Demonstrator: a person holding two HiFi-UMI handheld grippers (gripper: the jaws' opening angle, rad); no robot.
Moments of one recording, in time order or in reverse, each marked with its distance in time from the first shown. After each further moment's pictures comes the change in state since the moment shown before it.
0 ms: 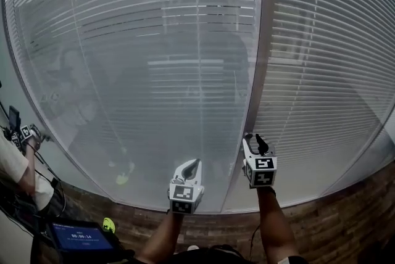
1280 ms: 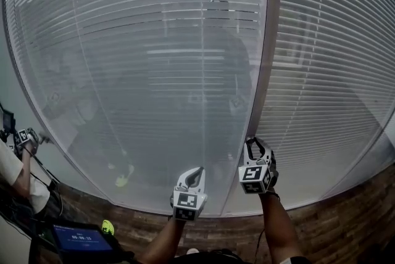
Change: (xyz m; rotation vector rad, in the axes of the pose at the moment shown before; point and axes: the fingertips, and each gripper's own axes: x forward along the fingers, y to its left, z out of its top) left arm -0.006 -0.014 -0.015 0.005 0.027 -0.016; right arm 0.006 0.007 -0.003 -0.426 -0.031 -0.091
